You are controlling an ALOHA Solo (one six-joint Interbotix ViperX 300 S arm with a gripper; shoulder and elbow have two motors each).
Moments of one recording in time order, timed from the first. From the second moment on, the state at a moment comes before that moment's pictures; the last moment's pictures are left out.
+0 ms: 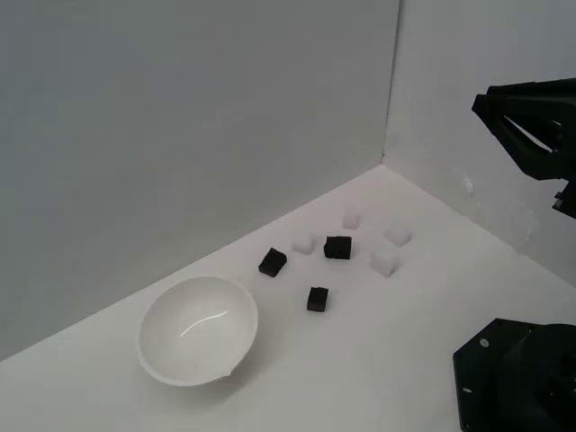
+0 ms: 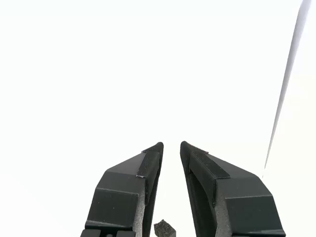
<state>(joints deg) 1.8 181.6 181.7 155.0 155.0 -18.0 27.2 11.1</state>
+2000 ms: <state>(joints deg) 1.8 141.5 141.4 137.5 137.5 -16.5 42.5 11.2</state>
